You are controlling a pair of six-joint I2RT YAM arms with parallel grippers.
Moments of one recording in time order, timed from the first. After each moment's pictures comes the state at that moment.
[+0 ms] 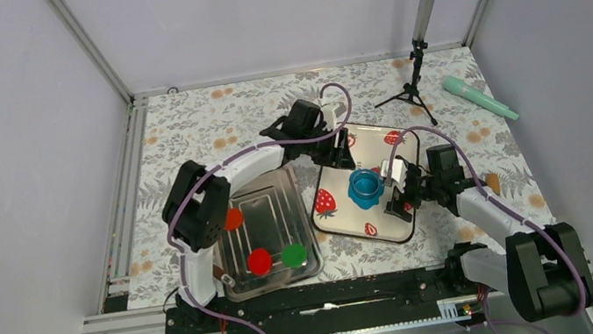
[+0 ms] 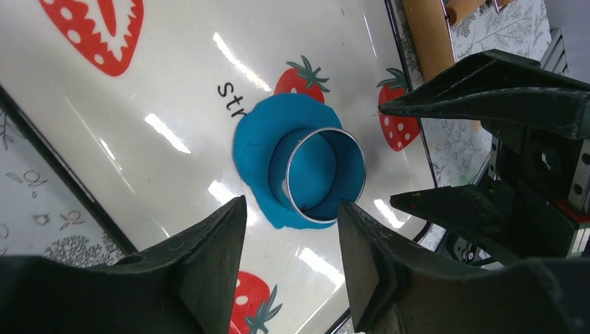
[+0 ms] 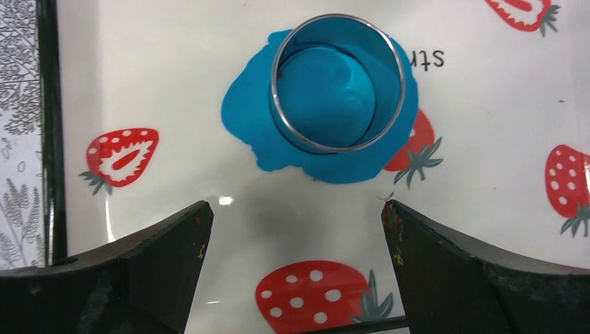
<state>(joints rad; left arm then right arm) -0.71 1.99 1.47 -0.26 0.50 -0.33 0.10 1.09 0.39 -0.22 -0.72 -0.92</state>
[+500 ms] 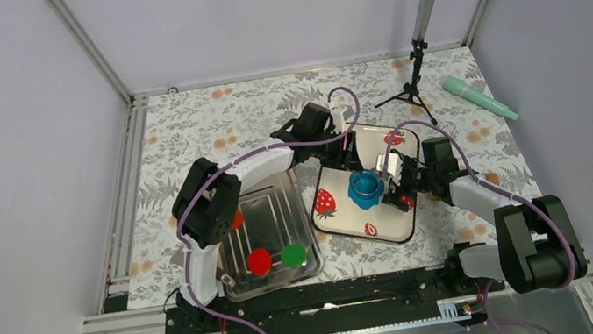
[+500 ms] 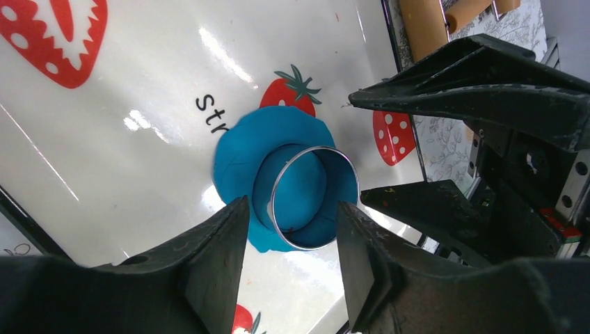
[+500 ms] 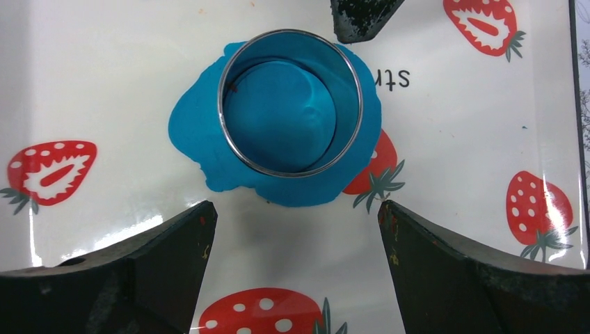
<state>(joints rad) -0.75 2.06 1.51 -0.22 0.49 -0.40 0.10 1.25 0.44 -0.08 -0.72 -0.97</state>
